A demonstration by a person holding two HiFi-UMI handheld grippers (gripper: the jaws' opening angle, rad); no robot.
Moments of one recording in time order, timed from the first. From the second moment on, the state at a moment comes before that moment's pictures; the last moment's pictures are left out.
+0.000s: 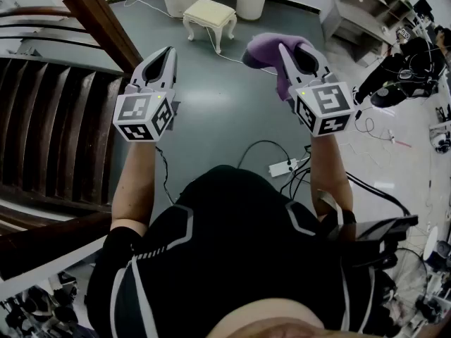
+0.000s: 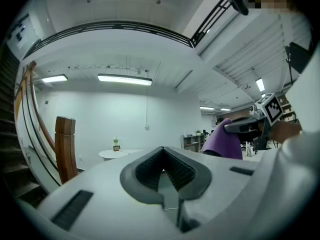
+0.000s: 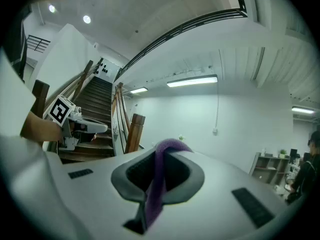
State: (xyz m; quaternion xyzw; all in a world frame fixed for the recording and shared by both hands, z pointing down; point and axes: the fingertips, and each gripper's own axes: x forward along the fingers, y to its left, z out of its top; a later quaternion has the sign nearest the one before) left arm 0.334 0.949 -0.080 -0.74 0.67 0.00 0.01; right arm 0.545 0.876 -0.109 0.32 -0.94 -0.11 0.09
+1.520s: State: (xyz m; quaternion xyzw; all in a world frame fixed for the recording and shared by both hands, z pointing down) left arm 0.244 0.712 -0.046 -0.78 0.62 0.00 -0.03; right arm 0.413 0.631 -0.060 0.27 -0.96 -0.07 0.09
